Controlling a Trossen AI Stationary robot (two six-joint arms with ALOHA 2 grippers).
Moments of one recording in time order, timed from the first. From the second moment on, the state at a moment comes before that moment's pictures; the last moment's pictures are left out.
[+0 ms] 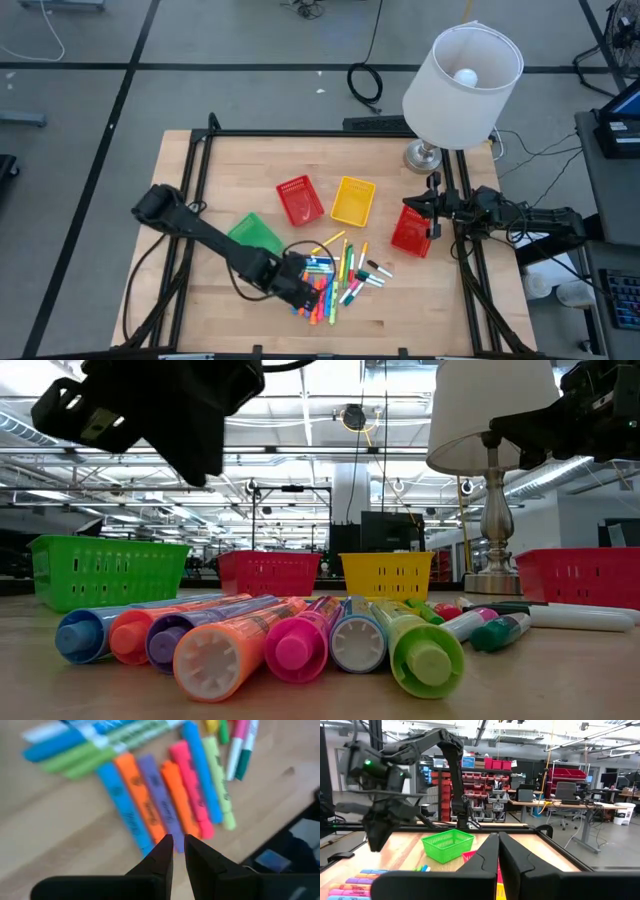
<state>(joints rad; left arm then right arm) -0.50 1.87 1.40 -0.64 -0.07 -1.56 -0.08 0.08 0.01 0.24 0.00 -0.04</state>
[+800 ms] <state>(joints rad) -0.46 1.92 1.42 -0.70 -0.11 -1.58 -0.08 0.08 0.01 0.24 0.00 0.00</state>
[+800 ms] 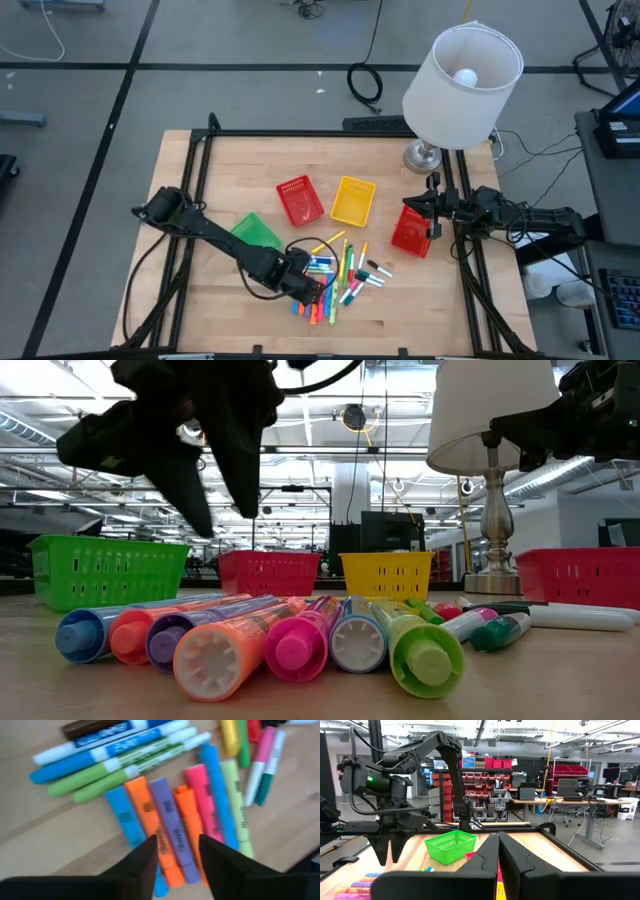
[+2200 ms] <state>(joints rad) -0.45 2.02 1.42 -0.81 0.00 -1.68 -0.08 0.08 0.01 0.24 0.00 0.00</state>
